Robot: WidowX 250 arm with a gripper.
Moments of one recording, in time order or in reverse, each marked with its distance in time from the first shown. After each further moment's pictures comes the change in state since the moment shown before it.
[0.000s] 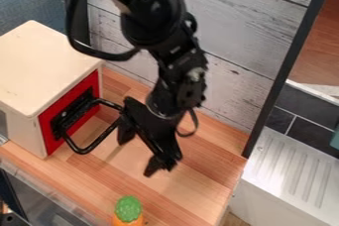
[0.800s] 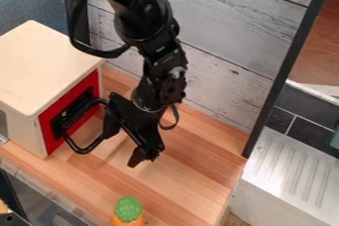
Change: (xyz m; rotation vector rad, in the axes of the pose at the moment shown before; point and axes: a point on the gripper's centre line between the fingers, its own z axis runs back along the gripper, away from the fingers) arm 0.005 0.027 -0.031 0.042 0.043 0.036
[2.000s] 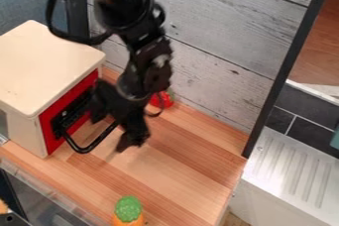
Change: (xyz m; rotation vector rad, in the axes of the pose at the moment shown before) arm -0.011 0.027 0.000 0.059 0.001 0.036
